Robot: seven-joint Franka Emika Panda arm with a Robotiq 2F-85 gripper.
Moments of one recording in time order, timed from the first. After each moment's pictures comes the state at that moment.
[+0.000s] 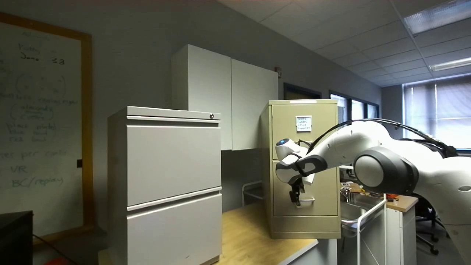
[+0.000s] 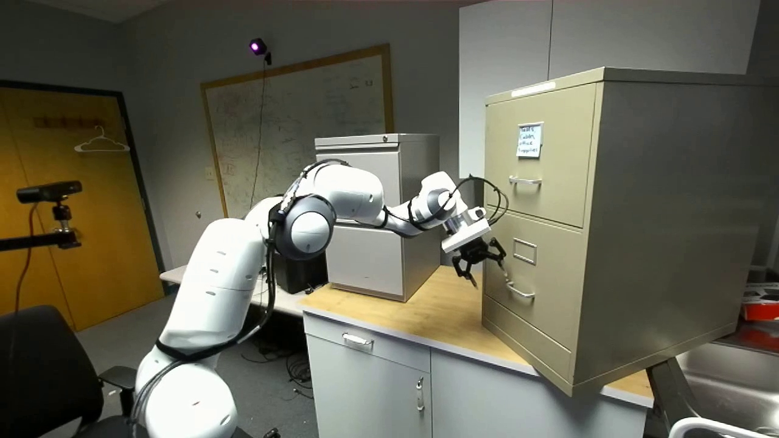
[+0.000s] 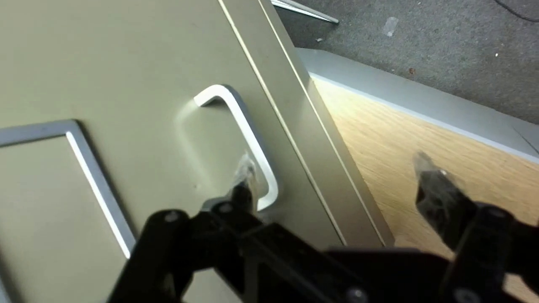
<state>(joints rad) -0.19 0.46 -0.13 -1.39 -0.47 2.07 -0.45</state>
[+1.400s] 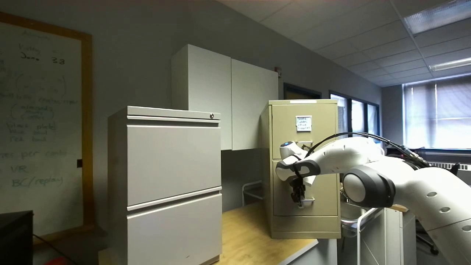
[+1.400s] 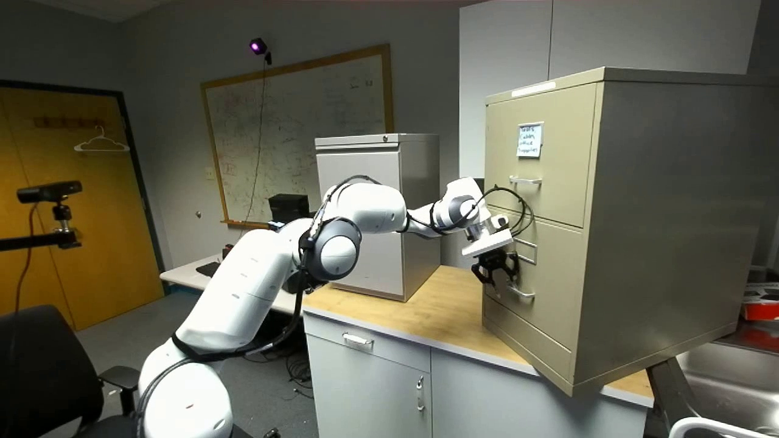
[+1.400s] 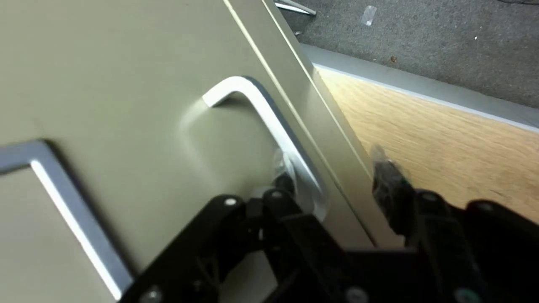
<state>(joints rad) -0.26 0.67 -0.12 -1.10 -0.33 1.98 -0.54</state>
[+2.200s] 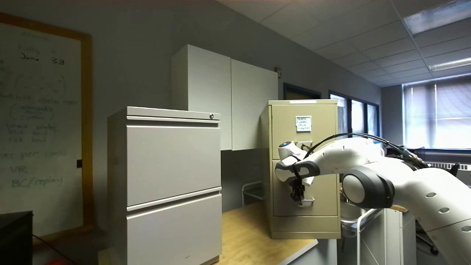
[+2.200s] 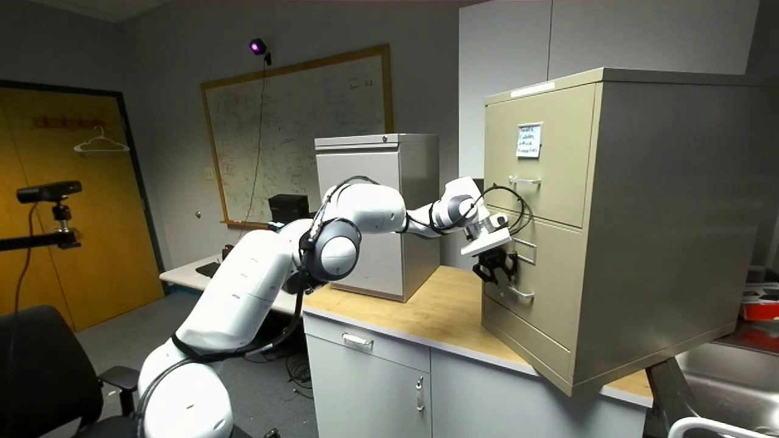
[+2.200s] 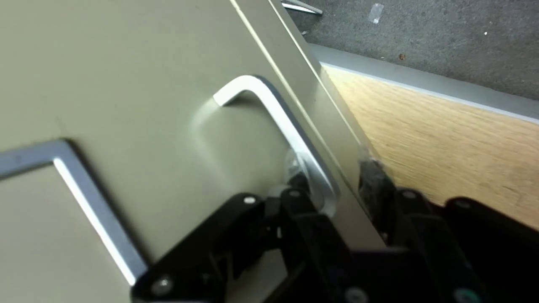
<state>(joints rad) -0.26 0.68 -0.13 -1.10 -0.35 1.98 -0.50</state>
